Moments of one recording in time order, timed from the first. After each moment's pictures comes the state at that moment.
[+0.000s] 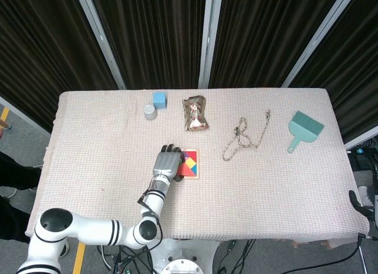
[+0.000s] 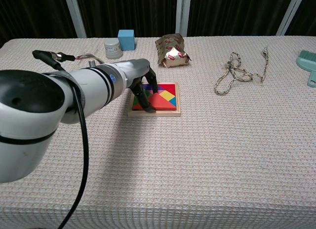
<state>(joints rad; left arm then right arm) -1.07 -1.93 -0.39 -1.48 0.32 1.18 0.84 -0.01 -1.10 0.13 -1.51 -1.48 1.63 0.12</state>
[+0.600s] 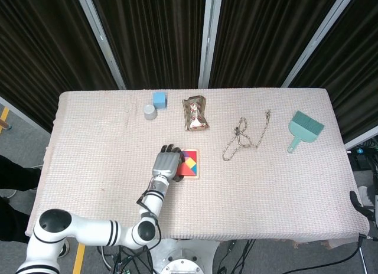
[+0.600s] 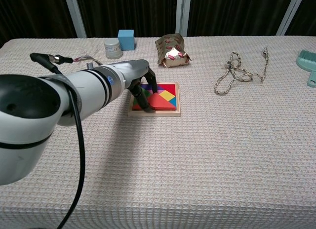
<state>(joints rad) -1.06 -1.93 -0.38 -1.48 0.35 1.17 0.82 -0.01 -1.09 0.13 -1.52 -1.47 1.62 0.11</state>
